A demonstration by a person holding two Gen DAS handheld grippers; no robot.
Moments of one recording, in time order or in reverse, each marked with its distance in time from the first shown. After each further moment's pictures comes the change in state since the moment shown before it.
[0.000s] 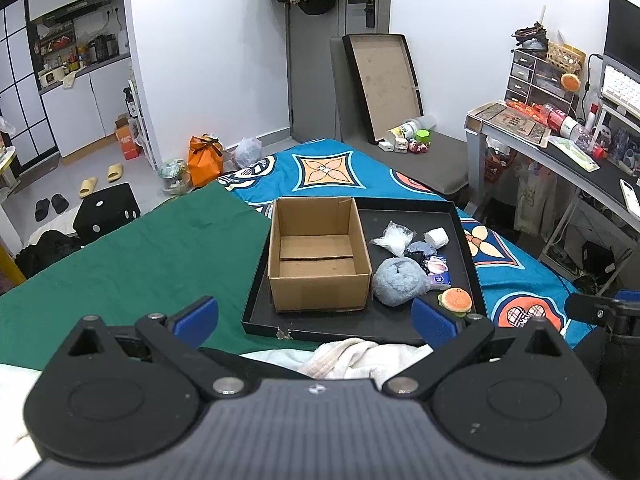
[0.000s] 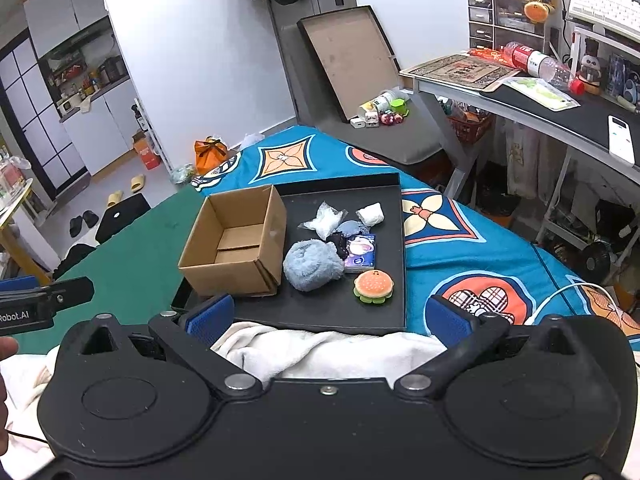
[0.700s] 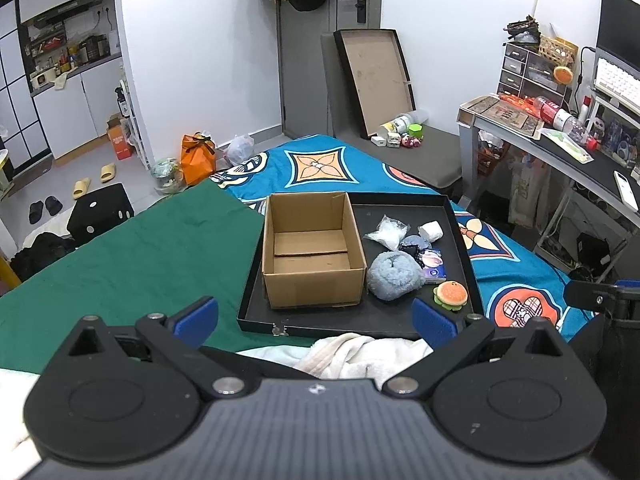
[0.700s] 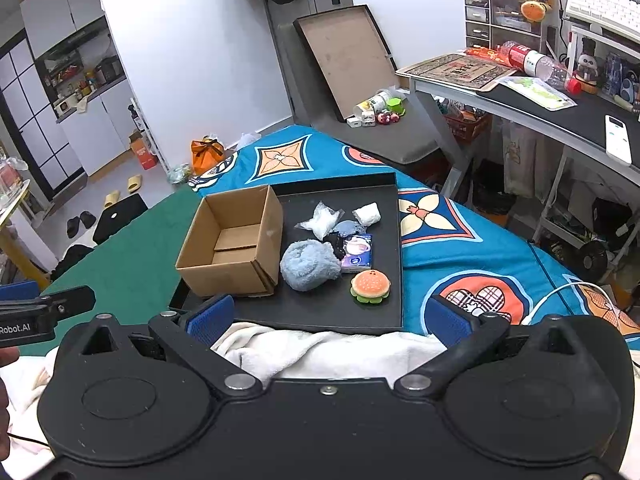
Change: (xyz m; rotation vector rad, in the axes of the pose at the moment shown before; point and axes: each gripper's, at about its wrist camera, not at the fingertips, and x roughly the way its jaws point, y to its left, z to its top) left arm 0.002 -0.001 -0.004 0.018 0.009 -0.021; right arm 0.000 0.000 -0.001 0.003 0.002 -0.012
